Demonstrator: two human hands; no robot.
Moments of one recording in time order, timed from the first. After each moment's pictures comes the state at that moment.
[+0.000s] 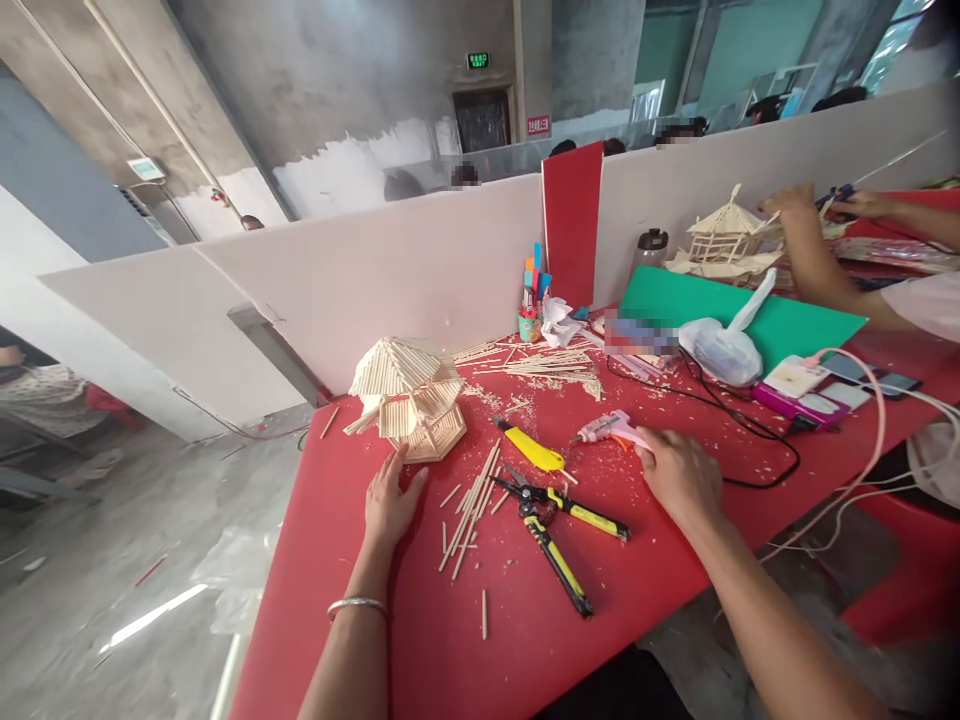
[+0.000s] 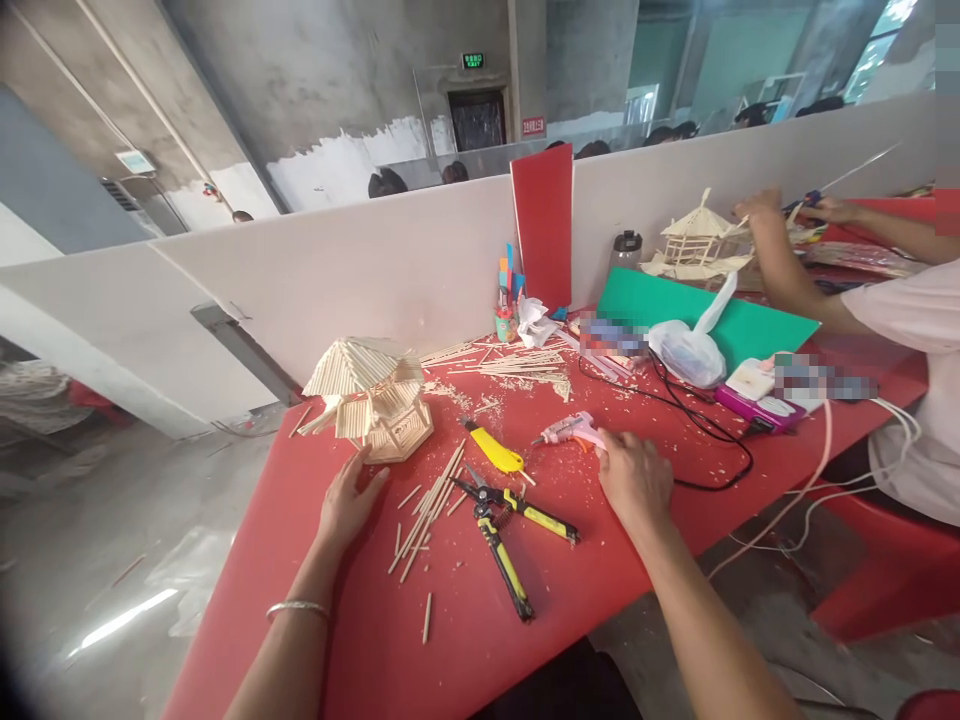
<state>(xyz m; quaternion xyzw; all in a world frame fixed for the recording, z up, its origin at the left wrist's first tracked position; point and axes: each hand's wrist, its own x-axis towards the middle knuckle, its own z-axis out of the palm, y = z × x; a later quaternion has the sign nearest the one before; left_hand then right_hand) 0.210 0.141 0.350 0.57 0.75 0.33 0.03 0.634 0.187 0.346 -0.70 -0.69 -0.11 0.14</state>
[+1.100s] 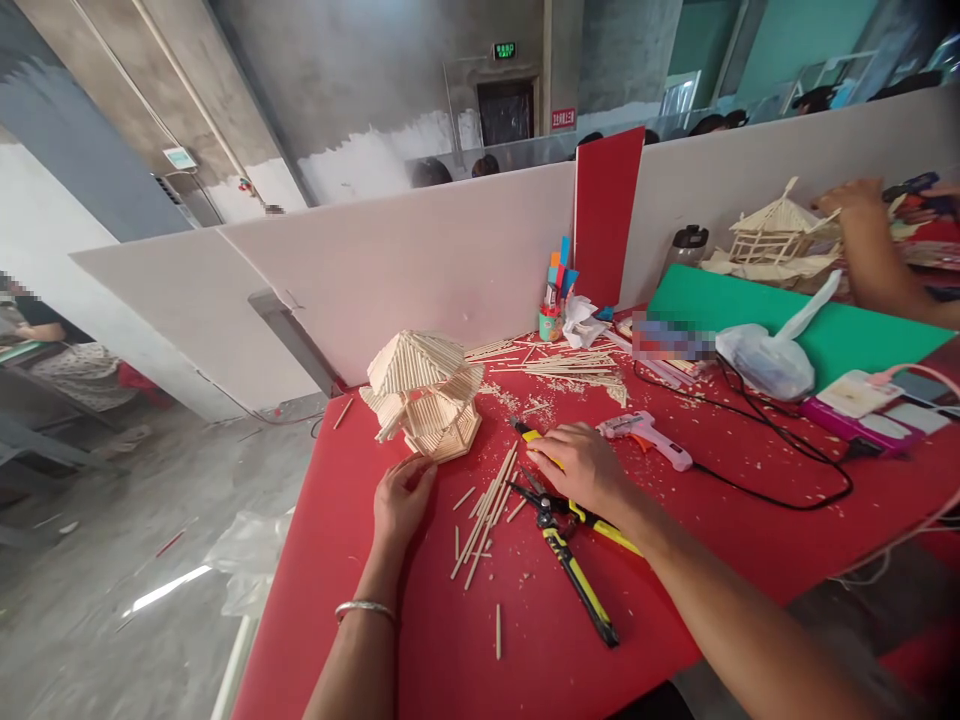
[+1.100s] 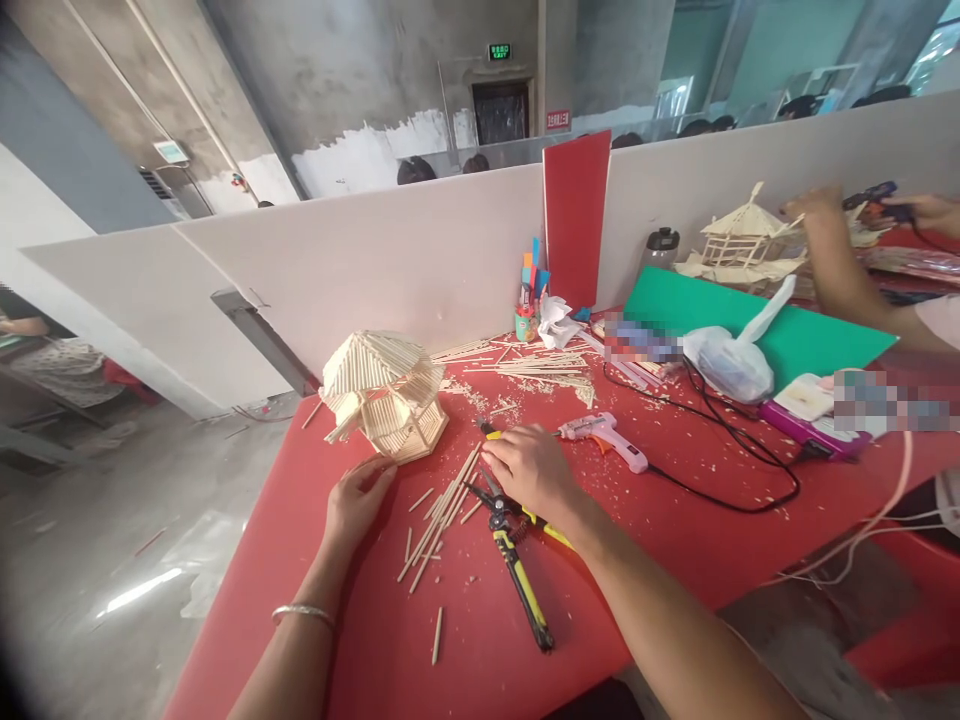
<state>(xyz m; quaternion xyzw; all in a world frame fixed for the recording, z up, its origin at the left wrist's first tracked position) 0.220 0.135 0.361 0.54 0.73 0.41 0.06 0.508 0.209 0.390 -0.34 -0.88 0.01 0.32</state>
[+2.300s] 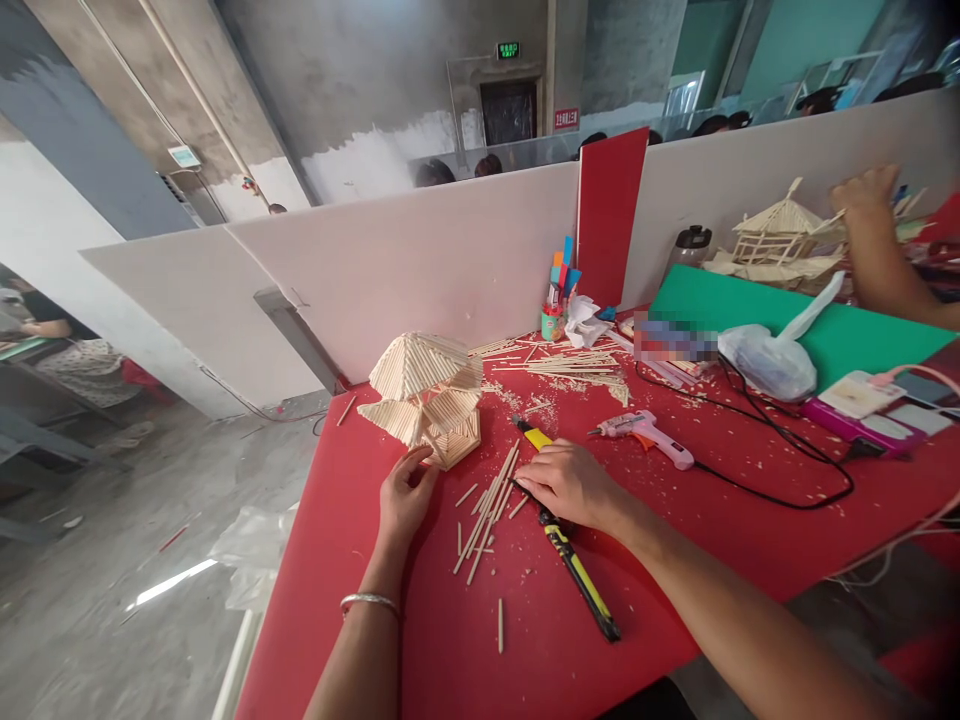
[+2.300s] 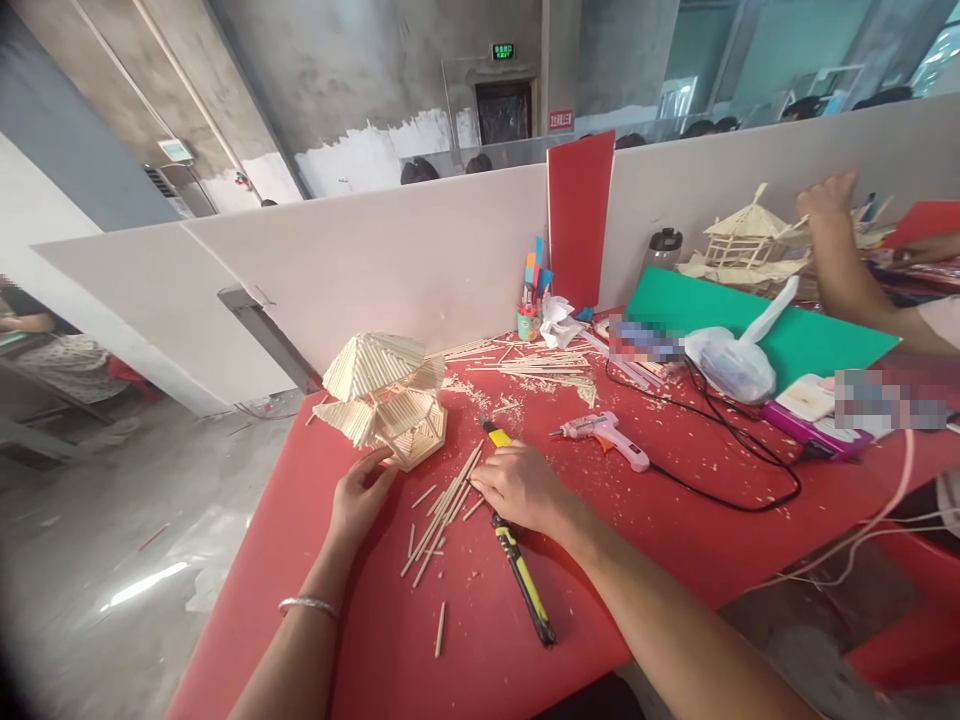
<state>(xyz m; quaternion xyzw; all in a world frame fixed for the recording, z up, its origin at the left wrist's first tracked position) 0.227 0.134 0.368 0.50 0.72 0.46 0.12 0.498 0.200 0.377 -0.23 -0.93 0.06 0.29</state>
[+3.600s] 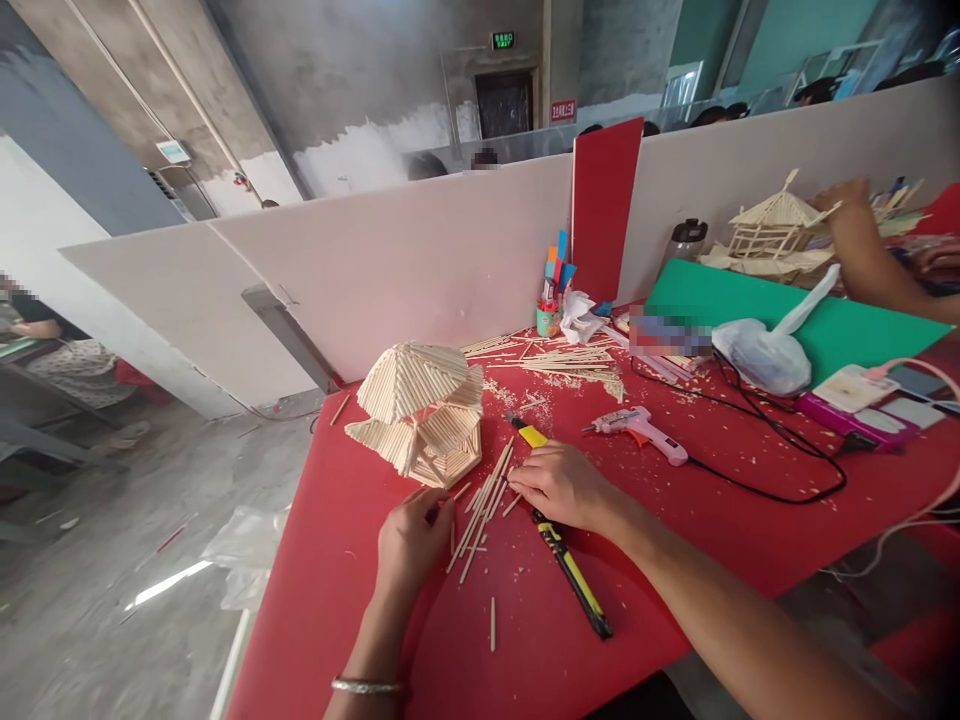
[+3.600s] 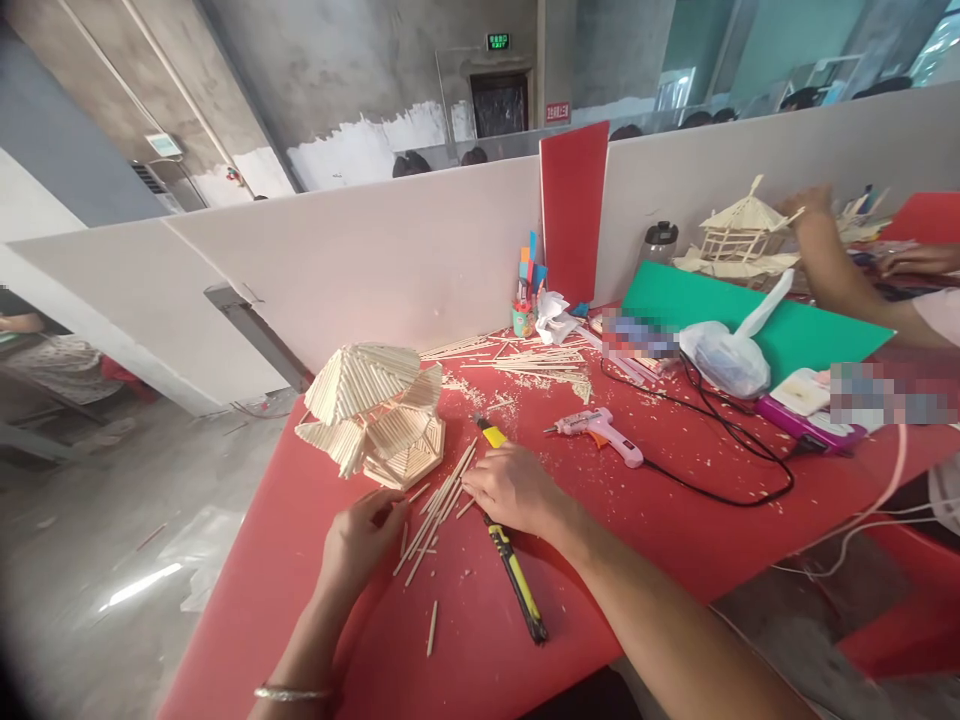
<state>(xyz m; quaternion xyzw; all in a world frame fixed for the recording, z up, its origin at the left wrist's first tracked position) 0.270 0.089 0.383 0.55 0.78 0.27 0.11 0.499 0.199 0.378 -0.22 -0.94 0.05 0.26</state>
